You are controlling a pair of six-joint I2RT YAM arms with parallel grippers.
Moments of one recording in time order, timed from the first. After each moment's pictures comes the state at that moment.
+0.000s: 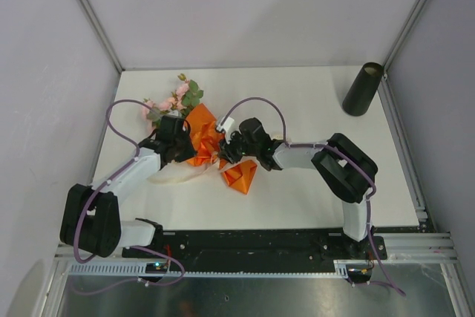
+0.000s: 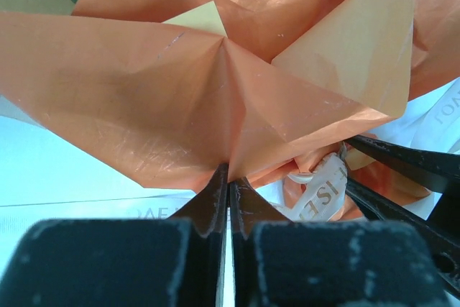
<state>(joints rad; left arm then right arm) -0.30 1.29 0.76 -0.38 -0.03 -0.62 0.84 1.94 1.10 0.37 -0.32 -0.08</state>
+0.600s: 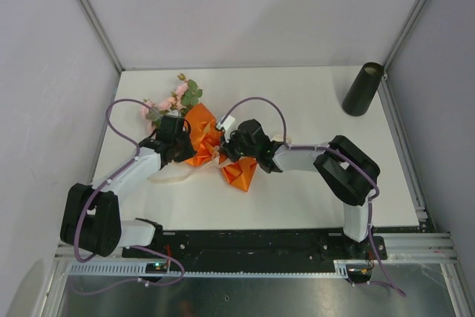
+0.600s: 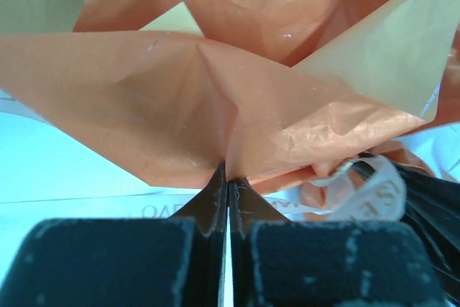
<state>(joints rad) -0.30 1.30 0.77 -0.38 -0.05 -0.61 0.86 1.93 1.10 0.38 -0.22 -0.05</state>
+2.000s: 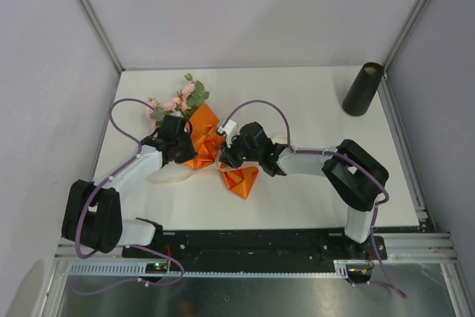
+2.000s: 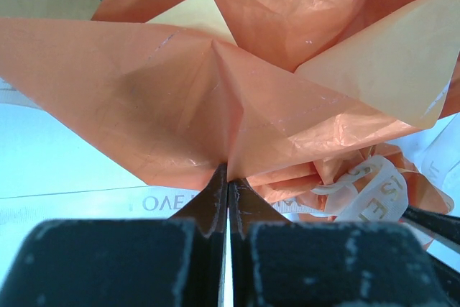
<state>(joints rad) -0.31 1.33 0.79 -0.43 -0.04 -0.60 0.88 1.84 1.04 0.34 -0.28 0.03</state>
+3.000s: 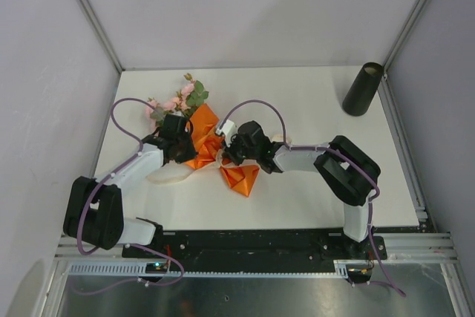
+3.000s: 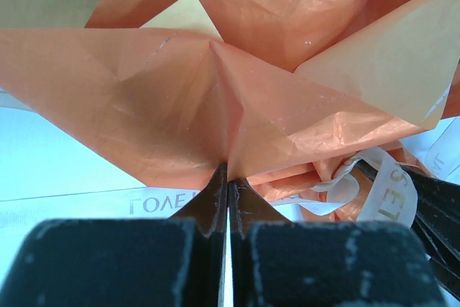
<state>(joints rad) -0.31 1.35 0.80 -0.43 -0.03 -0.60 0.86 1.91 1.08 0.31 -0.25 -0.11</state>
